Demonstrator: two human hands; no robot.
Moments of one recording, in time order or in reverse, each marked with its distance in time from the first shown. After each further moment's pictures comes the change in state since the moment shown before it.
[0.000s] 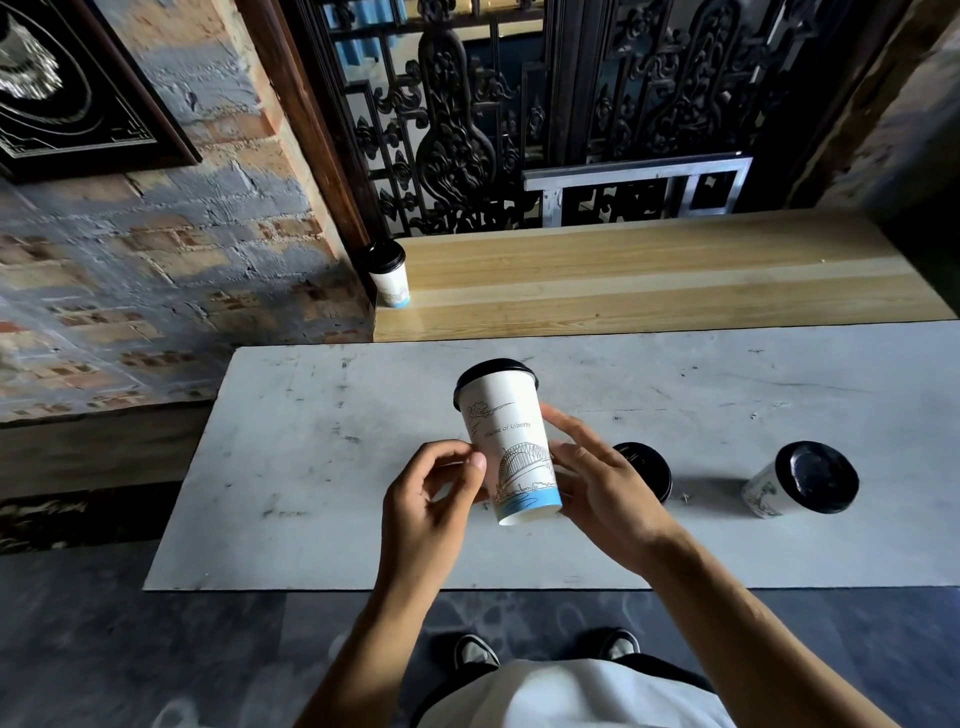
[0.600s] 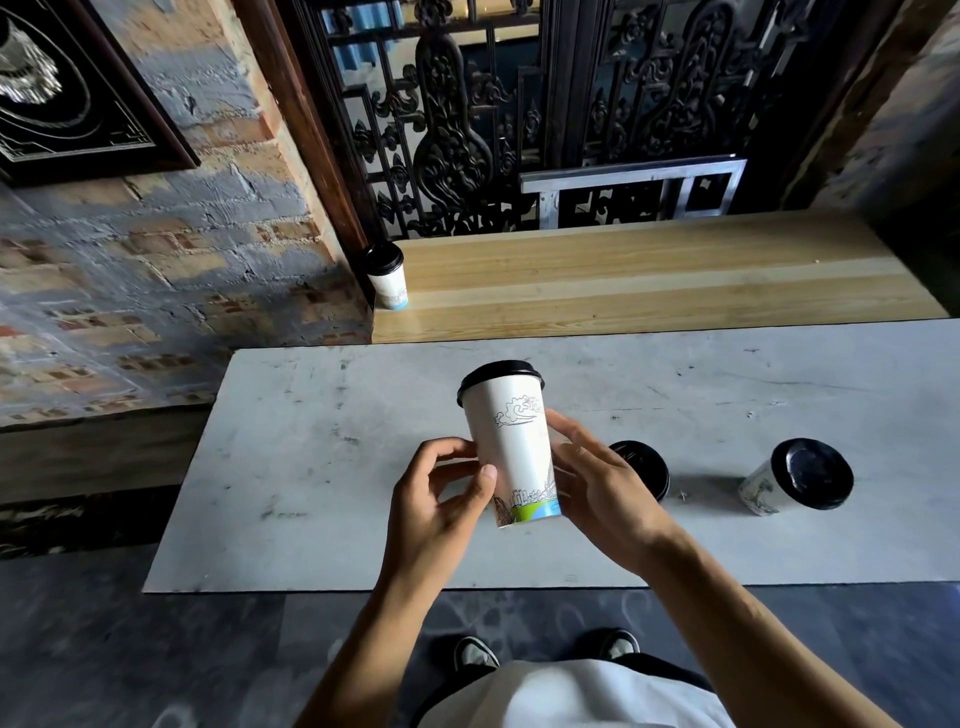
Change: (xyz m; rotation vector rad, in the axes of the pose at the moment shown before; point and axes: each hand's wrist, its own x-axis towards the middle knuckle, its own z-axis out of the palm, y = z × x) left_hand -0.001 -0.008 -0.003 -0.089 -0.089 -0.032; right_hand 0.002 0.008 -0.003 0.032 0.049 -0.002
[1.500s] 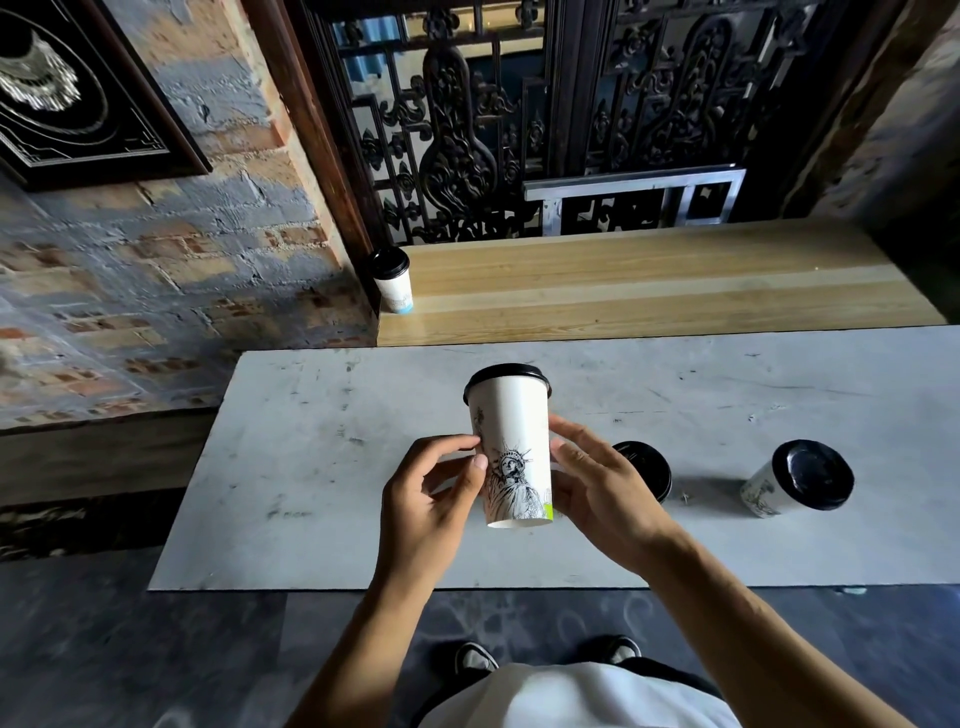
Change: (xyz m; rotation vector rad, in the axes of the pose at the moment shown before) left_hand 0.000 0.002 -0.011 0.104 0.049 0.140; right_hand -0.008 0.001 0.011 0.049 0.029 -0.033
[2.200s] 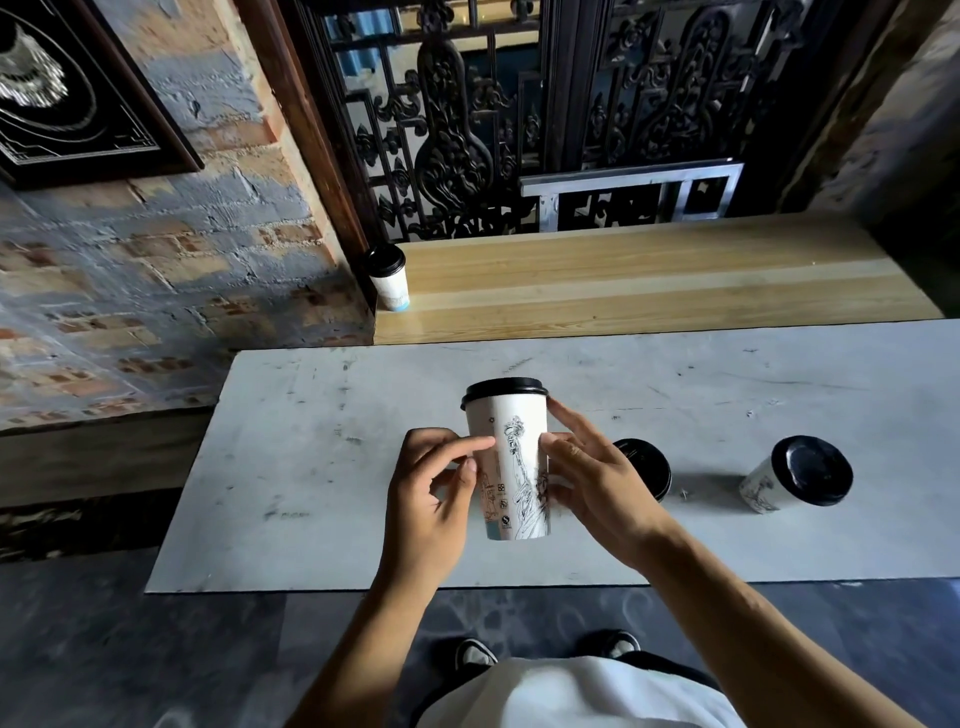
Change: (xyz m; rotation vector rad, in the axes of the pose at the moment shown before) left_hand 0.007 -0.004 0.000 0.192 -0.037 0.215; right_hand 0.003 -0.004 0.004 -0.140 -0.012 -0.044
